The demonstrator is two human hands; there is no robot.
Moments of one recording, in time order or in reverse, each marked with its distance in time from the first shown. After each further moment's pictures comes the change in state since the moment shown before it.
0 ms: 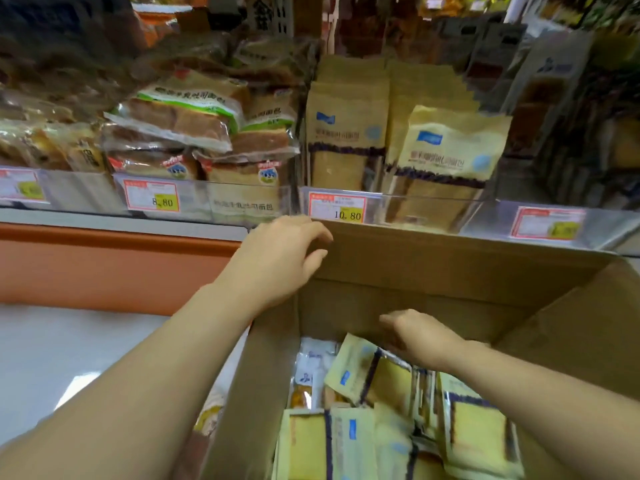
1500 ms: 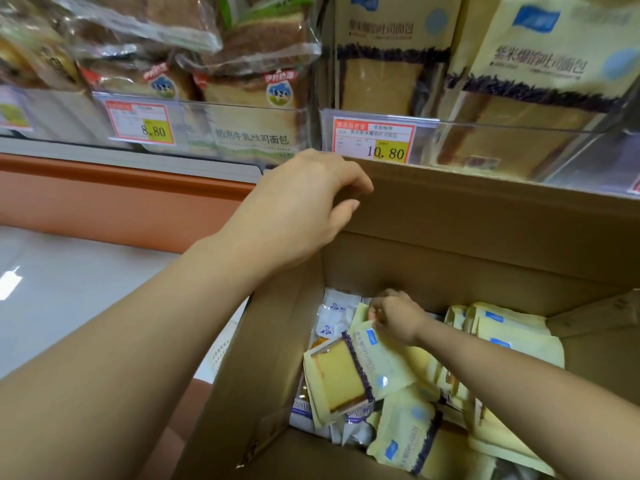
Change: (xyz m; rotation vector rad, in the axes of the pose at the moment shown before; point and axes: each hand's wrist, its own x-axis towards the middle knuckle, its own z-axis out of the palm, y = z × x) left_hand 0.010 0.000 0.014 -0.088 -0.043 -0.042; right_hand 0.084 -0.007 0.102 0.286 -0.177 0.038
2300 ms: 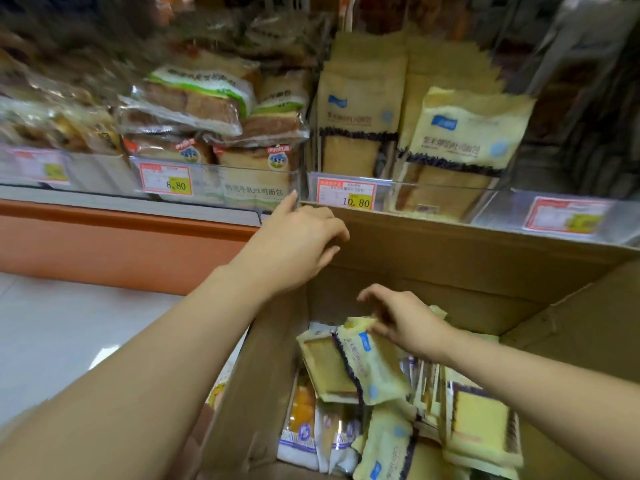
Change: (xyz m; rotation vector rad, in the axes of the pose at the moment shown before) left_hand -0.010 0.012 -0.014 0.268 -0.144 0.106; right_hand -0.103 -0.044 -0.082 0.120 0.315 -0.207
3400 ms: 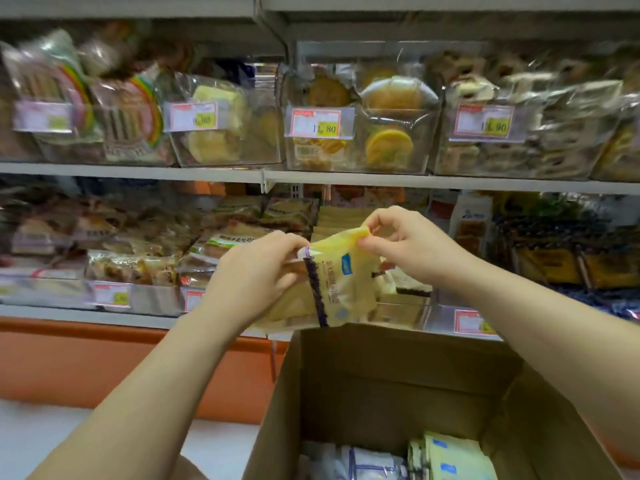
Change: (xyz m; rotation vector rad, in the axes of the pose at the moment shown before) left_hand -0.054 0.004 -0.141 -0.103 0.548 -0.080; right_hand -0.071 -0.174 -0.214 0.102 0.520 -0.197
